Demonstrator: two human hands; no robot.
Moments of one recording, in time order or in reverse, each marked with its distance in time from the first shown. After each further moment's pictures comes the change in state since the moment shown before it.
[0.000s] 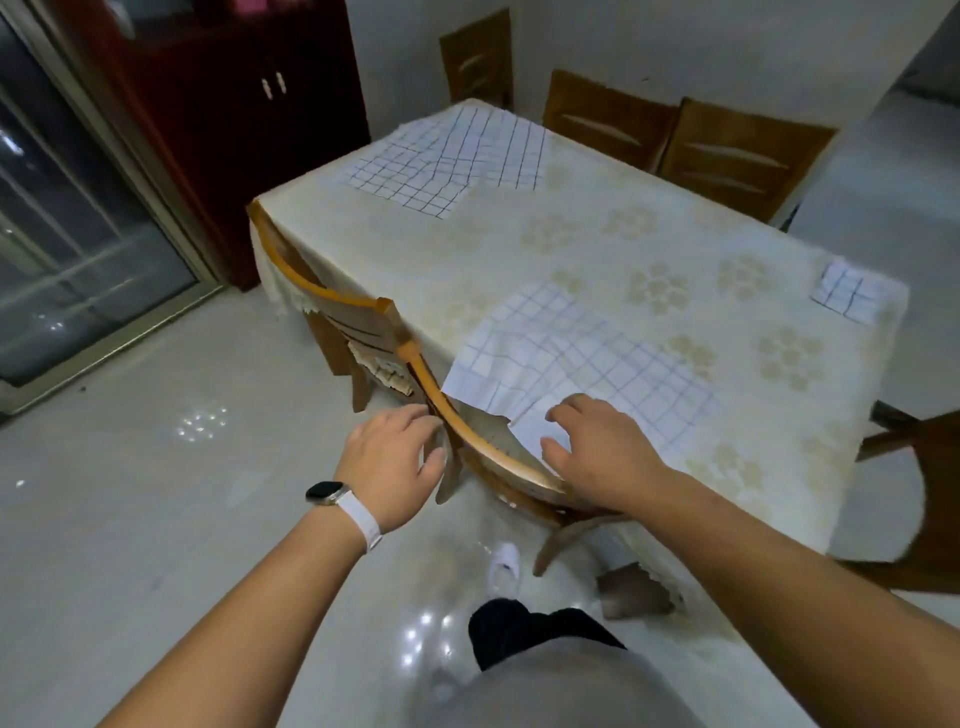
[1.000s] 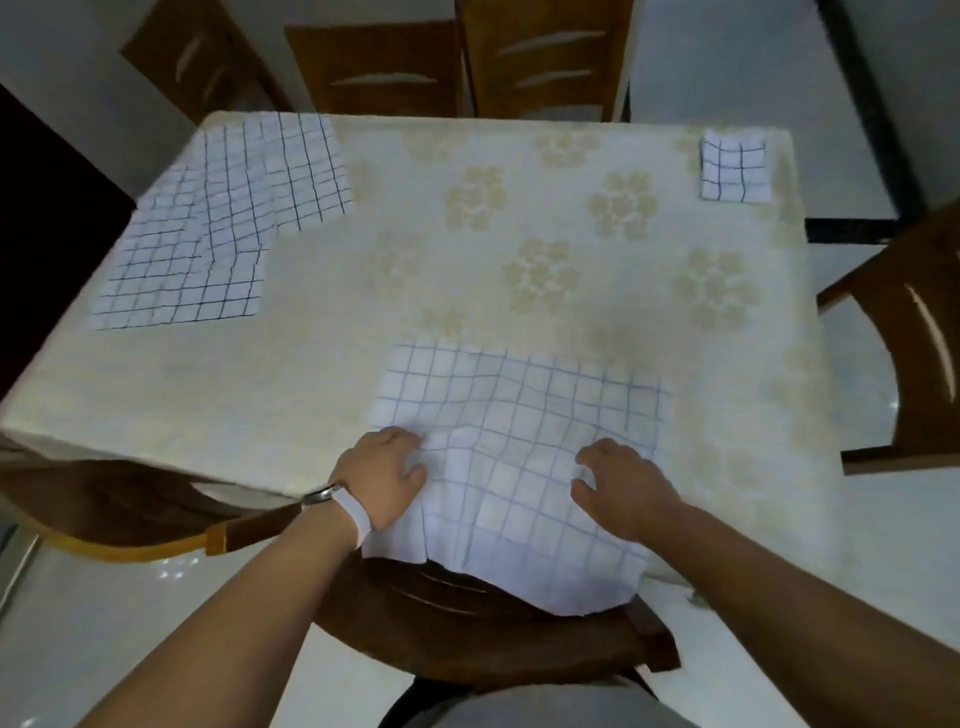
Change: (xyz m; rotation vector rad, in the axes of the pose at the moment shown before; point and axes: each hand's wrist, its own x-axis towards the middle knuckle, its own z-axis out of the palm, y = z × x) left_hand 0.313 0.039 0.071 0.133 -0.554 0.263; right_hand 0.098 0.175 0.062 0.356 -0.162 0.572
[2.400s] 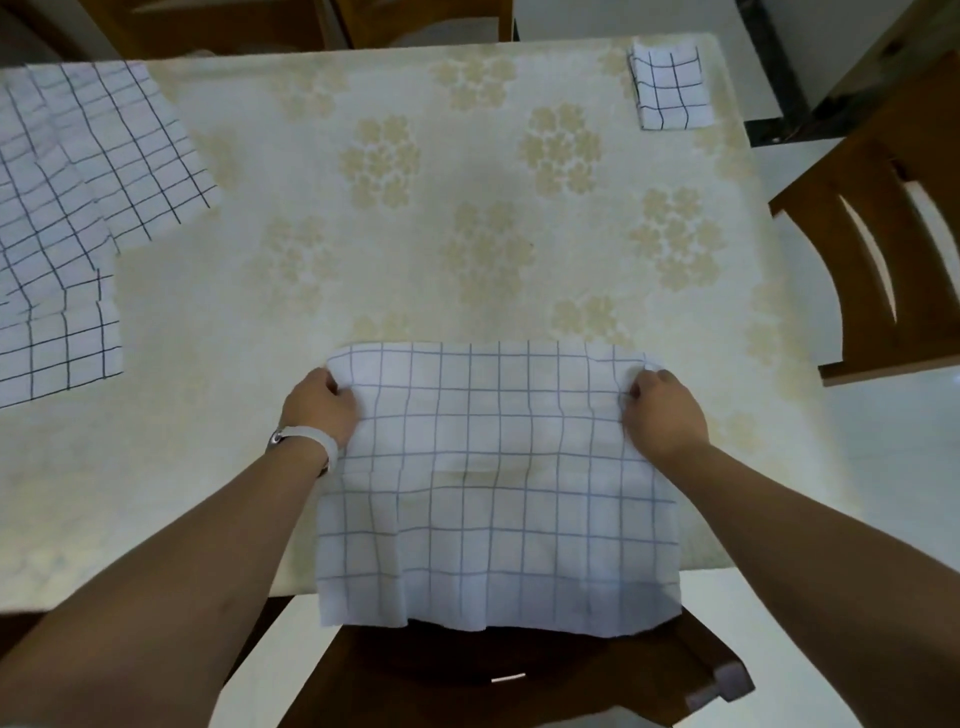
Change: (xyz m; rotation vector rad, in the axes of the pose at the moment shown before) left_hand 0.189 -0.046 -0.019 -0.382 0.180 -0.234; right_hand 0.090 0.058 -0.002 0.114 0.341 0.549
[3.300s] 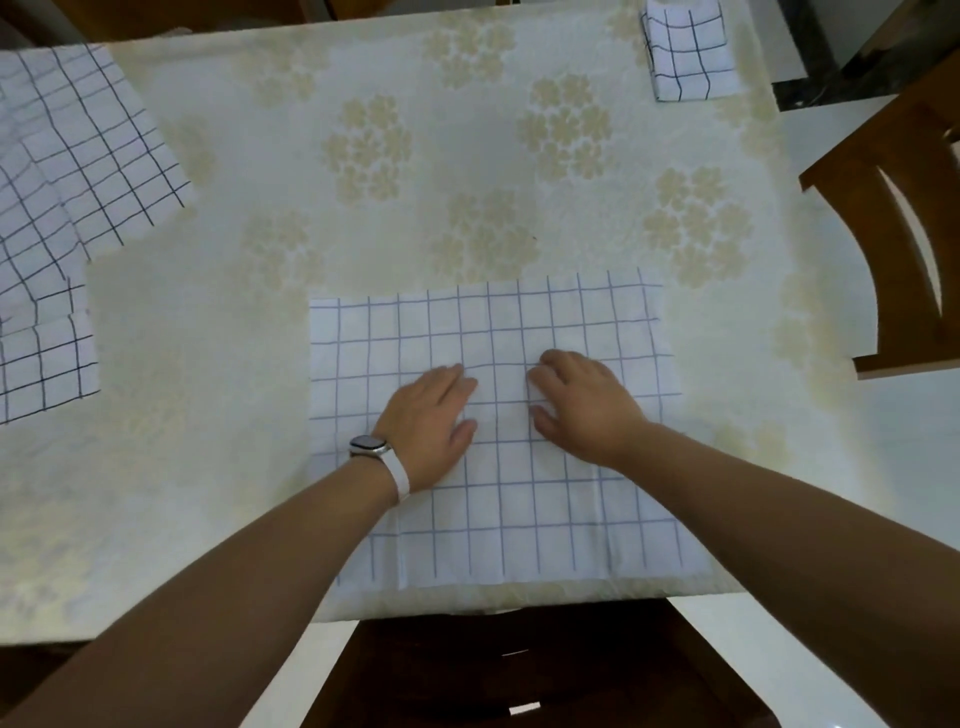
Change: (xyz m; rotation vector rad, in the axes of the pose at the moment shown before) left_hand -0.018 0.050 0.064 0.428 -0.229 0.907; right_hand 0.020 -0.064 0.021 -0.136 0.007 -0.715
